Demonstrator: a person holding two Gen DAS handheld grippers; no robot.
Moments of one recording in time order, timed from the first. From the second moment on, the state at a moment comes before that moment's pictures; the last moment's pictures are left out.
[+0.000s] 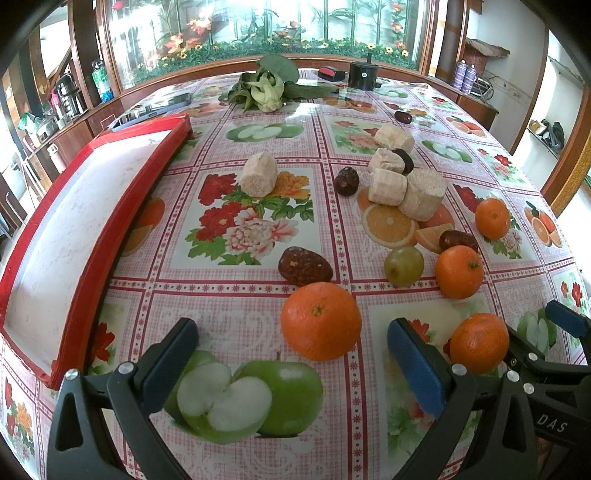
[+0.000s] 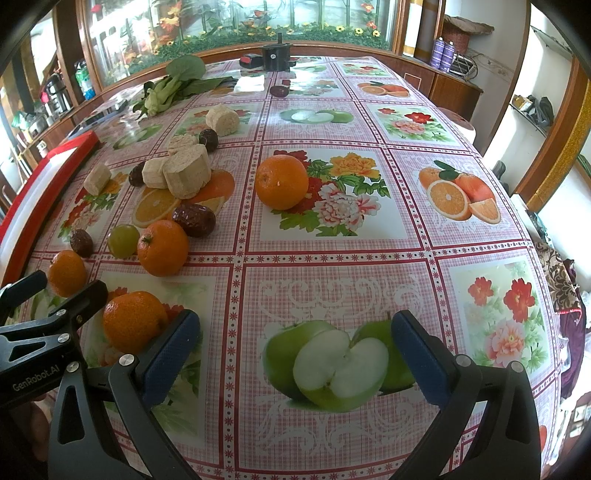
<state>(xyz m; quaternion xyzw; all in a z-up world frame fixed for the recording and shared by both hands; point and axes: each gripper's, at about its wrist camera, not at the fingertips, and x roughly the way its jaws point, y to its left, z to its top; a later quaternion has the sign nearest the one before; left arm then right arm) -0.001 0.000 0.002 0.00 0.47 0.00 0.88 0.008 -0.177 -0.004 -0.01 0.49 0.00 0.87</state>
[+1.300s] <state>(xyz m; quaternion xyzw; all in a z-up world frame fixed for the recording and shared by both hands) -0.008 0.010 0.005 0.00 0.50 -0.07 0.87 -0.003 -0.193 0.009 -0.06 0.53 0.08 0.84</state>
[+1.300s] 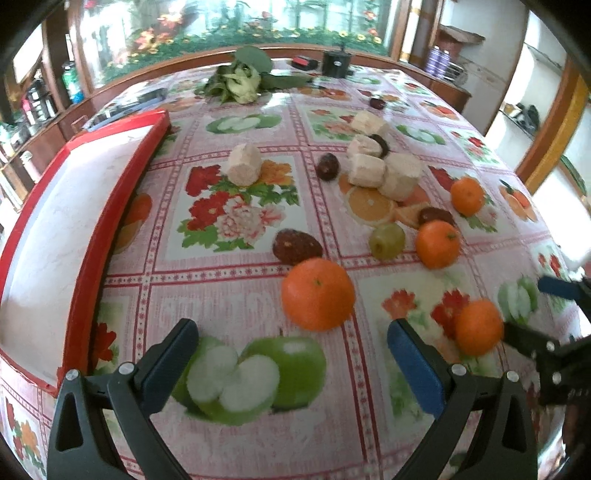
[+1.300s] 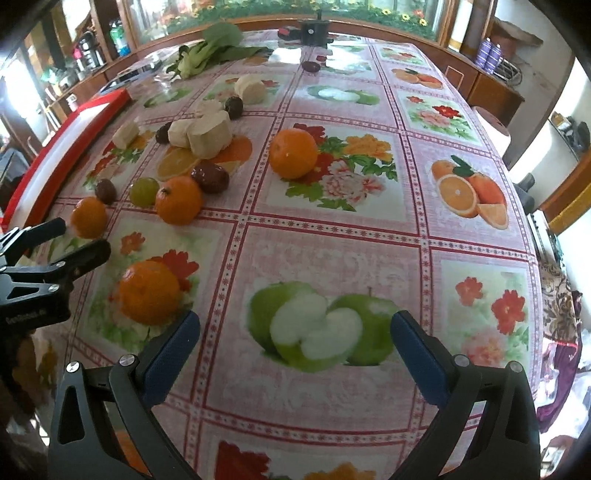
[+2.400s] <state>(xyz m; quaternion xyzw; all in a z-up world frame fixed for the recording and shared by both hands) 0.009 0.007 0.015 -0.04 0.53 -0.12 0.84 -0.016 -0.156 0.014 -0.07 0.53 0.20 0.82</state>
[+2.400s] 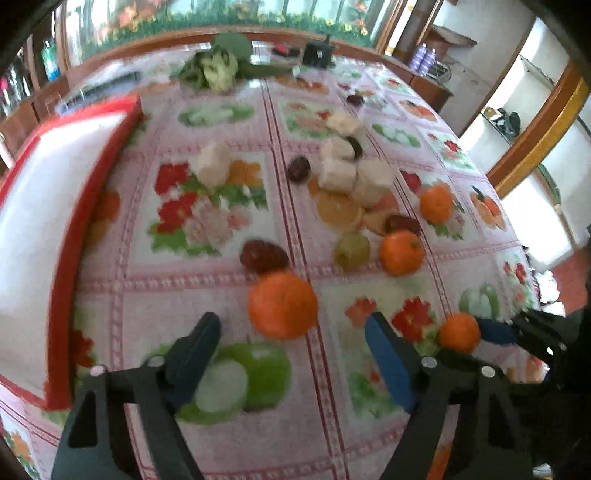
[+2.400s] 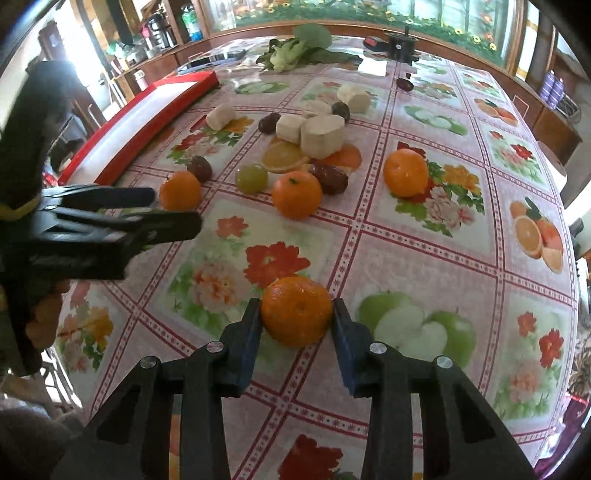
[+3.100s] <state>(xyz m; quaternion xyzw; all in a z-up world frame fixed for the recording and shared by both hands) -0.032 0.014 0.029 -0.06 0.49 -0.14 0.86 -0.027 -0.153 0.021 -0.05 0.51 0.19 0.84</state>
